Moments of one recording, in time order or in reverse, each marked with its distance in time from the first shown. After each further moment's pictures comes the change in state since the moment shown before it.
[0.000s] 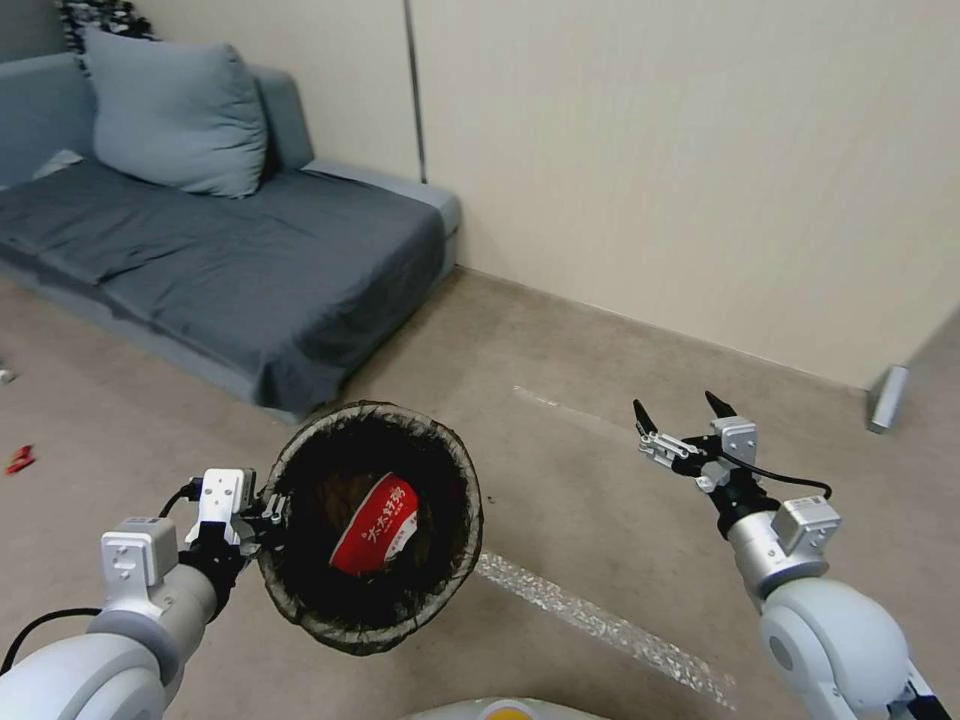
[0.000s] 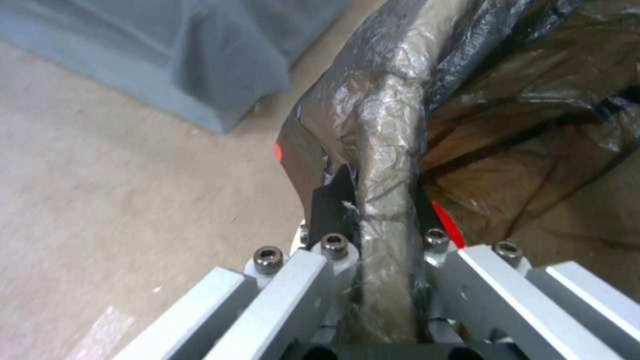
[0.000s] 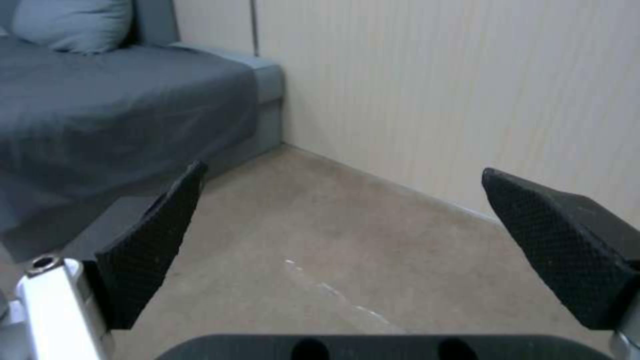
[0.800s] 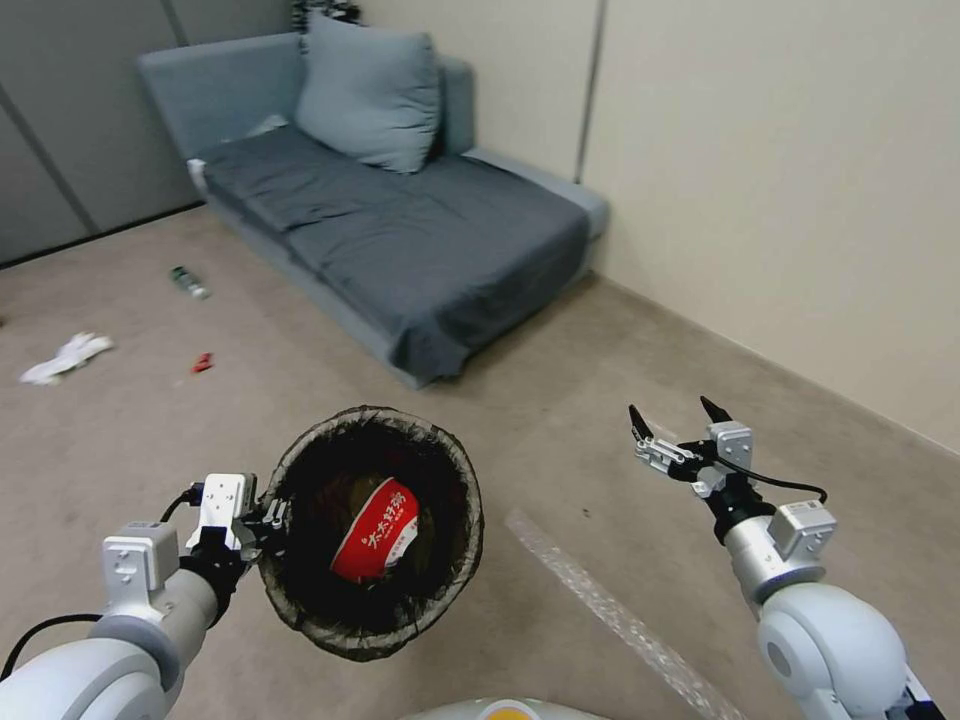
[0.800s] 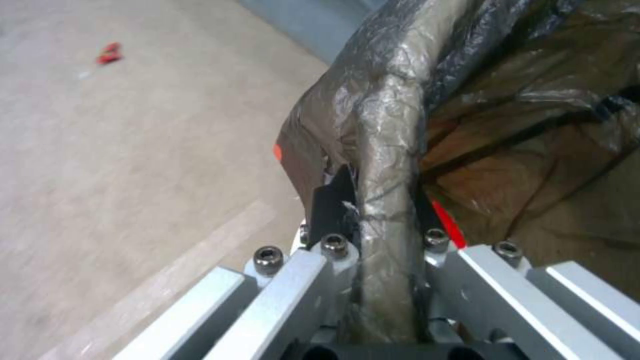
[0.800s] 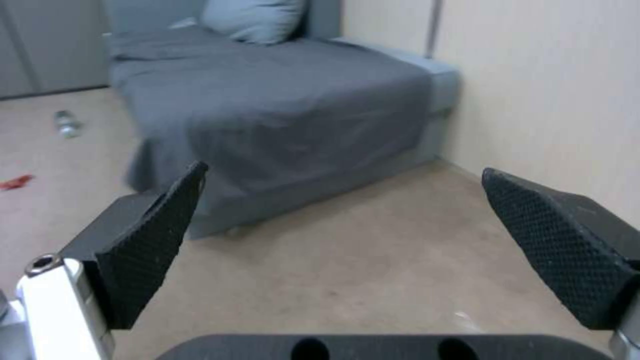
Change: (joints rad) left arm 0.007 -0.003 0.002 0.000 0.004 0.000 0.004; right arm -0.004 -0.005 -0.015 0.000 0.001 -0.004 0.000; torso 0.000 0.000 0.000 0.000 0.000
